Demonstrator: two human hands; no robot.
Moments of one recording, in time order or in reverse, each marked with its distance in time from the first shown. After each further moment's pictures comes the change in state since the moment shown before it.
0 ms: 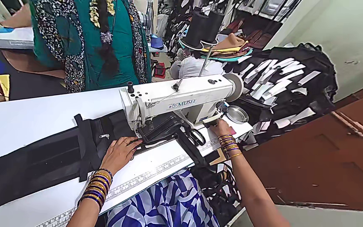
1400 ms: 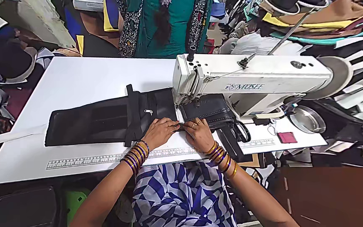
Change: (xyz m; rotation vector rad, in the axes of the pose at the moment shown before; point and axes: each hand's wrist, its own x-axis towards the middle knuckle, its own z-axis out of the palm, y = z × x) left_hand -0.024 0.026 0.001 -0.089 -0.054 -0.038; right_hand -0.129 -0.196 0.092 0.176 0.145 -1.247
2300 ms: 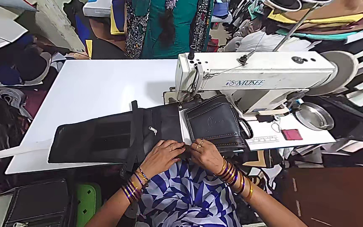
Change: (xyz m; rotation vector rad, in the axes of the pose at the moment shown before) left_hand -0.072 0.061 0.013 -0.023 0.013 0.088; right_hand -0.051 -0.044 -0.028 0.094 0.022 -0.221
